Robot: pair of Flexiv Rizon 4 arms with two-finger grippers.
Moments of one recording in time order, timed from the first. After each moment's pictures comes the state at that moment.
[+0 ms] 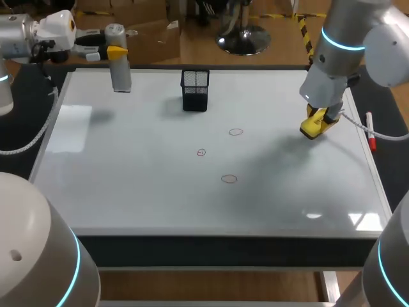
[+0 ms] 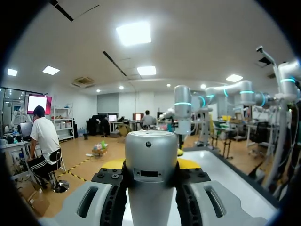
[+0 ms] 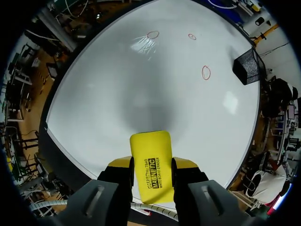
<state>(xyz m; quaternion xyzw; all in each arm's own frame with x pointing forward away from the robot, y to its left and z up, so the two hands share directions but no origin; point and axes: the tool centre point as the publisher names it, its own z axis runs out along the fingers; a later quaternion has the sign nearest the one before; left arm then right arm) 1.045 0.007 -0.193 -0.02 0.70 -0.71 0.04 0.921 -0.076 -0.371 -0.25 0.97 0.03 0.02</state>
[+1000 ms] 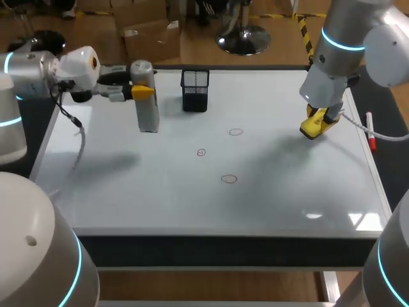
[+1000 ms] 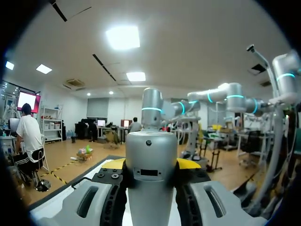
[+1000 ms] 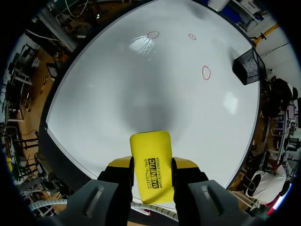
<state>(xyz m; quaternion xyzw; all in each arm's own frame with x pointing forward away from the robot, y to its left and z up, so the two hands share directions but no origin) 0.892 -0.081 -0.187 -0.01 0.67 -0.74 -0.01 0.921 -0.075 -0.371 -0.25 0.97 0.03 0.02</state>
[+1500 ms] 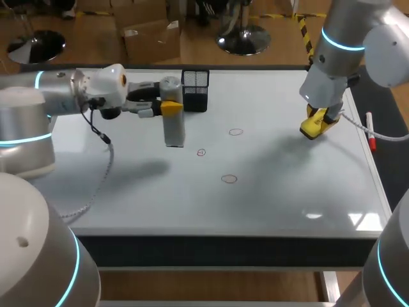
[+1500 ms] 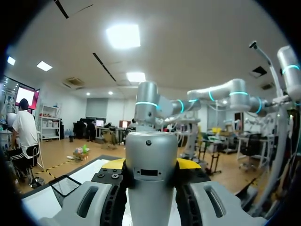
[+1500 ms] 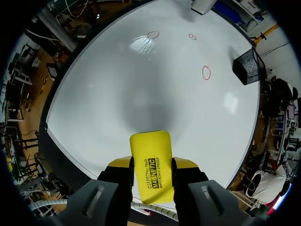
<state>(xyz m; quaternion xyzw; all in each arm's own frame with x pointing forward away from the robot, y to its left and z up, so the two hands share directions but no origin) 0.869 -0.140 -0.209 -0.01 0.67 -0.75 -0.02 0.921 -0.075 -0.371 -0.25 0.97 0.03 0.02</state>
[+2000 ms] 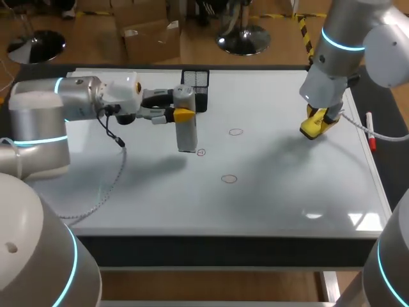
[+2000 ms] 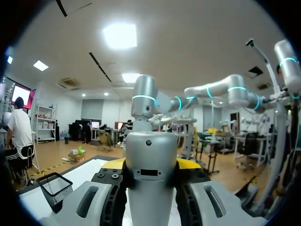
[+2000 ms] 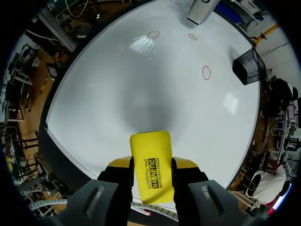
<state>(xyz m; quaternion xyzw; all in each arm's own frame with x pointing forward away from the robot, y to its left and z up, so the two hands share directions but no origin) 0.871 -0.169 -0.235 0.00 0.66 -0.75 -0.04 0.921 -0.075 -0.371 -0.25 0.97 0.03 0.02</state>
